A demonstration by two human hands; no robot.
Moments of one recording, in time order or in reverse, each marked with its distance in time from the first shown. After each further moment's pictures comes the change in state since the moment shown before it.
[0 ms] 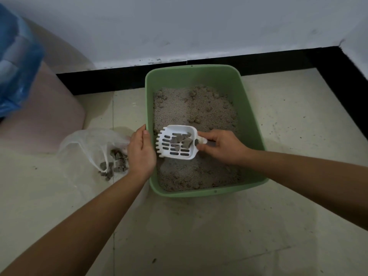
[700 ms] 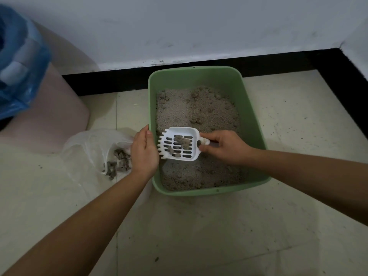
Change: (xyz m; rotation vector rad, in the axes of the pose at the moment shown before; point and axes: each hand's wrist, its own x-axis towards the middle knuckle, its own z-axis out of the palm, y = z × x) left_hand 0.001 -0.003 -0.001 0.029 -0.021 0.011; right_hand -0.004 -0.008 -0.007 0.008 -0.021 0.007
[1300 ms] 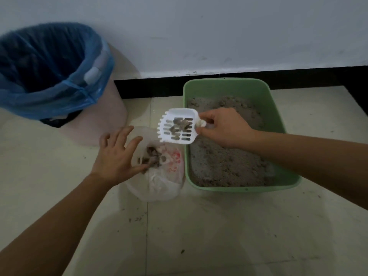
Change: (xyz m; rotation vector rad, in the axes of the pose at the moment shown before) left_hand 0.012 -0.055 -0.173 1.159 -0.119 0.651; right_hand 0.039 -0.126 -0.003 -0.219 0.064 -0.082
